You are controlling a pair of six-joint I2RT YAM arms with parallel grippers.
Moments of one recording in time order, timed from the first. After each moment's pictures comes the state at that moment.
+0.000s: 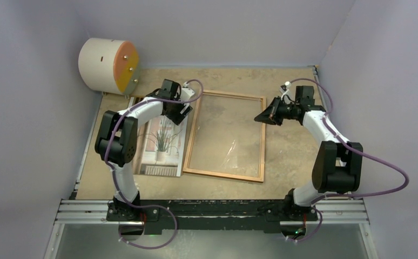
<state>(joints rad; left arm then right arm) -0.32 1.92 1.33 -0.41 0.03 0.41 -0.05 1.54 1.05 -0.44 -0.87 0.52</state>
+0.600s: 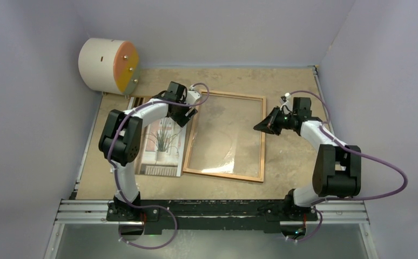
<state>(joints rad) -0.37 1.94 1.33 -0.38 0.02 0.42 -0.05 1.50 0.87 -0.31 -0.81 0.60</state>
